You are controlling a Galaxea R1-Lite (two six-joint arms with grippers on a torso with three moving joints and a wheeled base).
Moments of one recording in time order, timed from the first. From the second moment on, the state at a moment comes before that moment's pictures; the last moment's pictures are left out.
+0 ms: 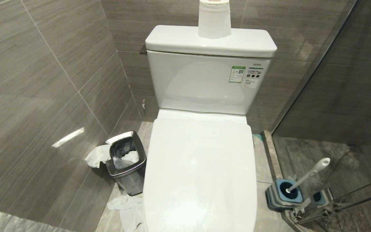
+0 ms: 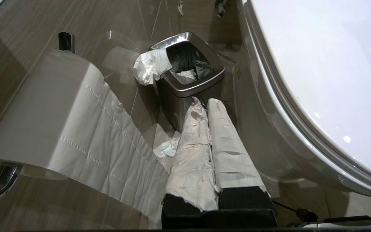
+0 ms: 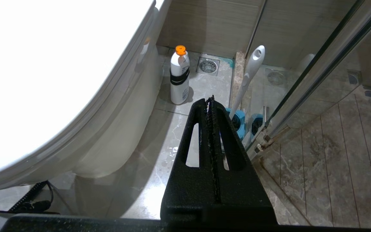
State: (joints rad) left arm 0.00 0.00 0.00 0.01 -0.03 0.03; right arm 0.01 0.00 0.00 0.00 0.01 -0.01
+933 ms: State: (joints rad) left arm 0.00 0.00 0.00 0.01 -0.03 0.03; right arm 0.01 0.00 0.00 0.00 0.01 -0.01
